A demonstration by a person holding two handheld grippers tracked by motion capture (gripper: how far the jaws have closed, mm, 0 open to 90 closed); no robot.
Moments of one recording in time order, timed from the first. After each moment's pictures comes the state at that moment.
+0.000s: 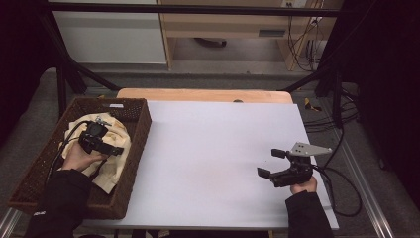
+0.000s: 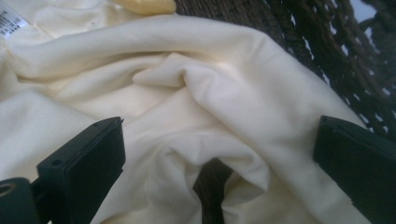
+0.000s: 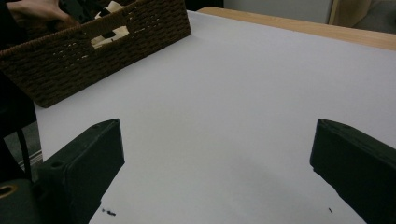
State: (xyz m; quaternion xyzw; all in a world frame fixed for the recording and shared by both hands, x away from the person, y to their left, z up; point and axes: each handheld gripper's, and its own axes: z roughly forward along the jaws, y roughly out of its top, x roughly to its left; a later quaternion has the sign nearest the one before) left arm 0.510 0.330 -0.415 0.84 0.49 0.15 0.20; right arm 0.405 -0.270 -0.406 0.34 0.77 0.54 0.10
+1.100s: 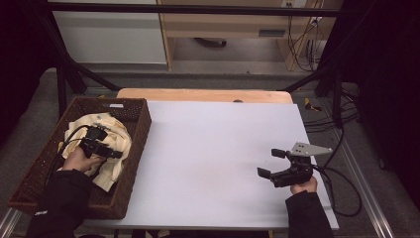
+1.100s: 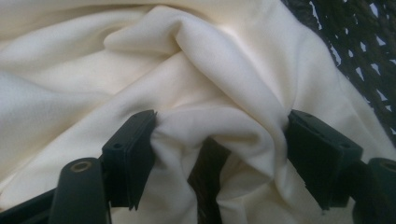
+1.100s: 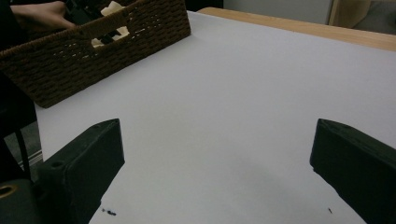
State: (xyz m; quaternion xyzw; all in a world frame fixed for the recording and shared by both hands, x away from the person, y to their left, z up) left arm 0.515 0.344 -0.438 0.84 0.50 0.09 0.21; right arm 0.405 -0.271 -0.406 0.34 0.77 0.54 0.10
